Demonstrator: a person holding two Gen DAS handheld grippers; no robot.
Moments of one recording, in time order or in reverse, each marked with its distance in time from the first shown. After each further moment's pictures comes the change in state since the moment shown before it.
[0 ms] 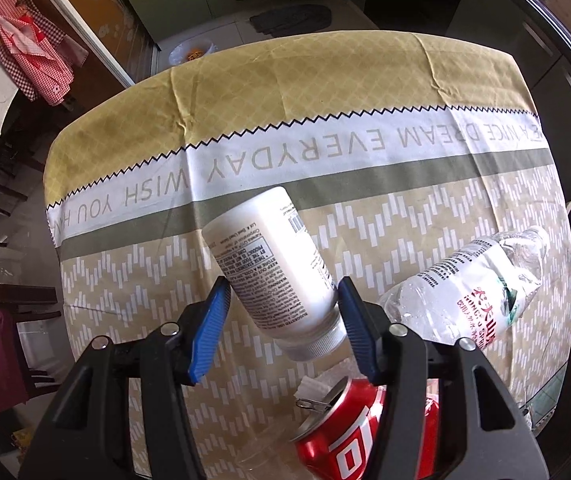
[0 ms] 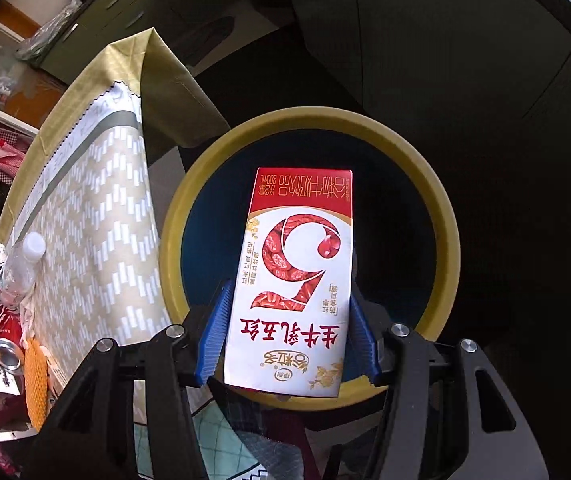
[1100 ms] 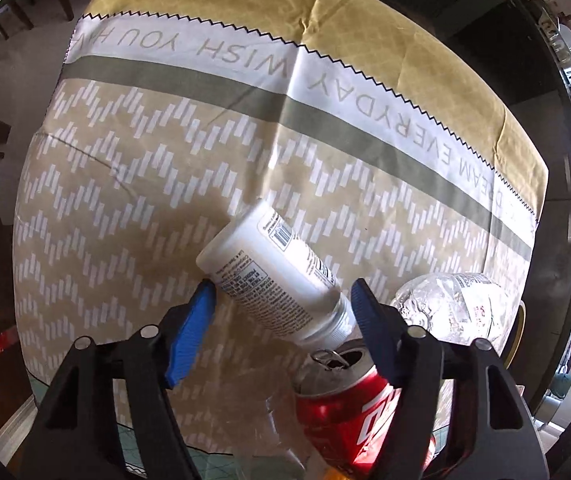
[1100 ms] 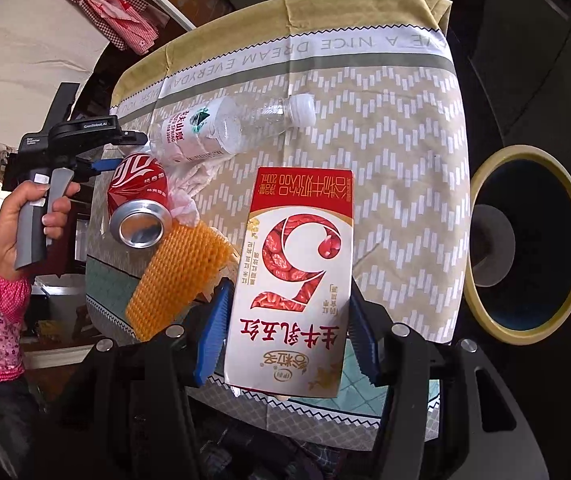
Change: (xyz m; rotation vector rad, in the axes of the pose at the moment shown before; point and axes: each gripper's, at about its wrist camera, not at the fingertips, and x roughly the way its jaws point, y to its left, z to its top) left arm 0.028 0.097 -0.056 -0.531 0.177 -0.225; right arm -0.056 0.239 -0.087 -0.440 0.167 0.187
